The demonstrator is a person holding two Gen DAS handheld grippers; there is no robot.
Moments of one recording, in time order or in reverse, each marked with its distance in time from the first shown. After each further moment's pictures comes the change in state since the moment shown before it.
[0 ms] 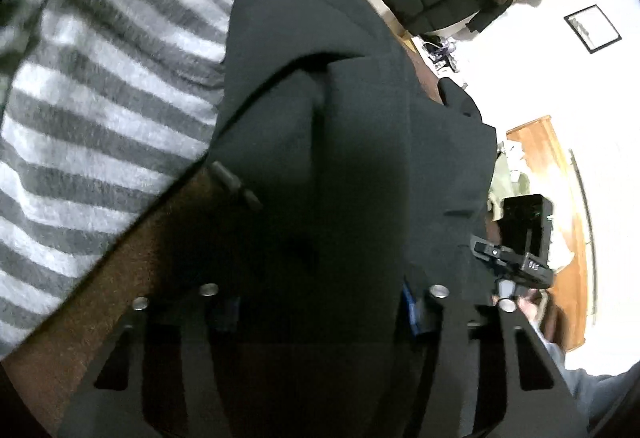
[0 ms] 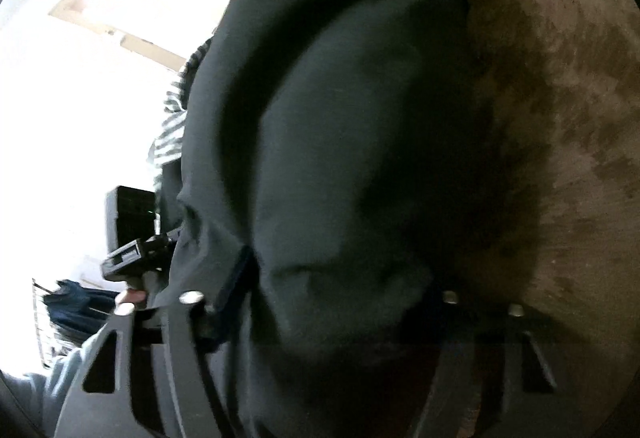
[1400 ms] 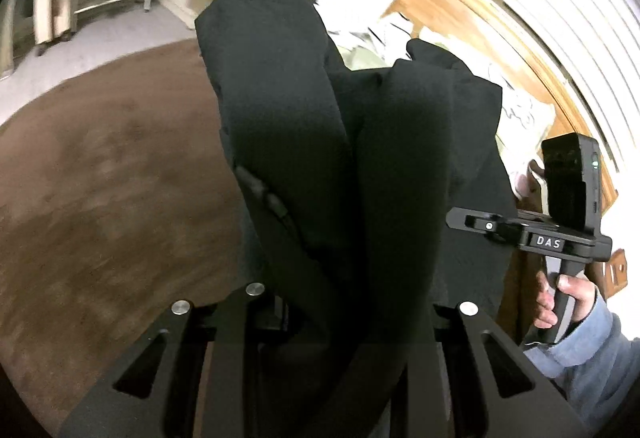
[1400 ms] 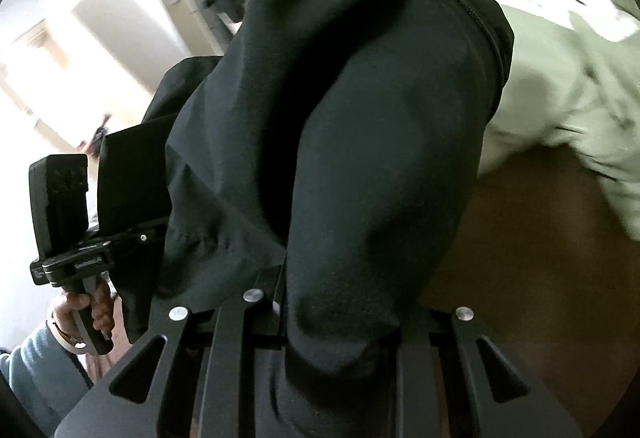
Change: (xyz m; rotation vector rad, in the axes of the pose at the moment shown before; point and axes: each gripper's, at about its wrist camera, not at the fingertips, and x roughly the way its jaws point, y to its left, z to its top) left arm 0.187 -0.404 0.013 0.599 0.199 -0.100; right arm -0.397 -0.107 -0.086 0.169 -0.328 -0.491
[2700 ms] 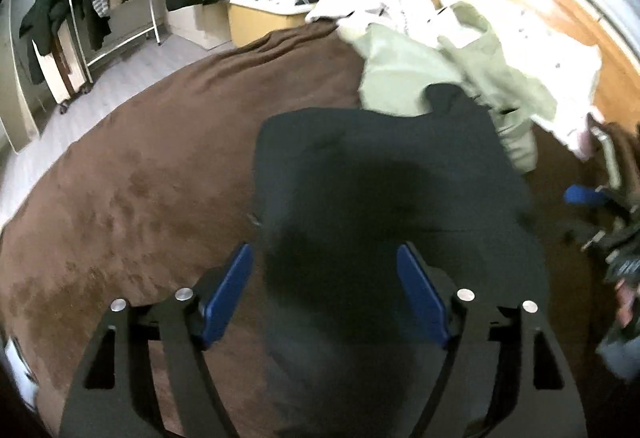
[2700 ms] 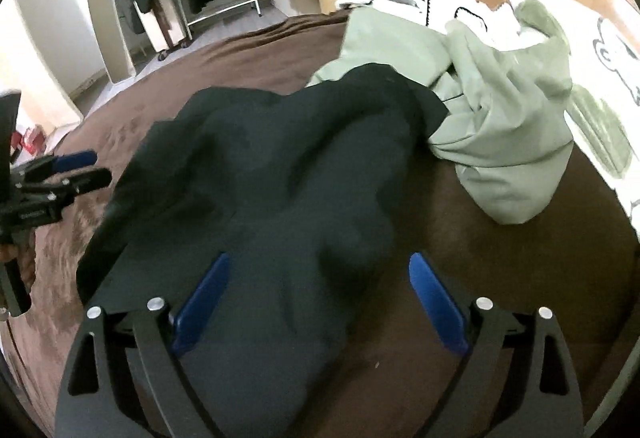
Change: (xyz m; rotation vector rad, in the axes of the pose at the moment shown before) left arm 0.035 -0.031 0.020 0.147 0.020 0.259; right arm -0.016 -0.004 -0.037 -0.049 -0.034 -0.401
